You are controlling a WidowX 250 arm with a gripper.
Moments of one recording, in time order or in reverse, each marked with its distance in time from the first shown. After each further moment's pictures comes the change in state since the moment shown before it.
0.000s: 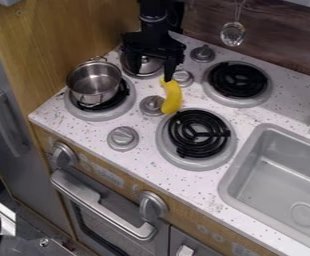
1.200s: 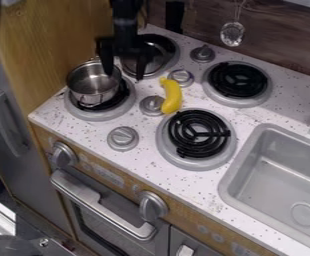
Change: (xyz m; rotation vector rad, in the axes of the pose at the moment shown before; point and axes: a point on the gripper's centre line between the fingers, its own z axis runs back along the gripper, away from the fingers) arm 0.010 0.057 -0.051 0.034 0.125 0.145
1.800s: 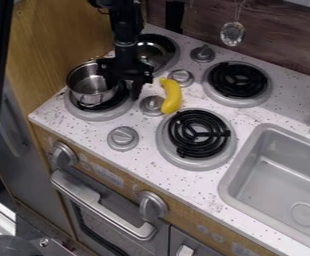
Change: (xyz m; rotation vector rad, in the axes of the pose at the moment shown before) arm -0.006 -0.006 -0.019 -0.004 0.016 -0.042
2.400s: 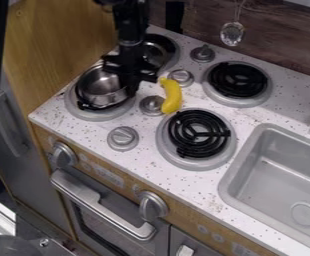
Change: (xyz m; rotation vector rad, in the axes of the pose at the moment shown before) arm -0.006 -0.026 0.019 -0.013 -0.061 -0.144
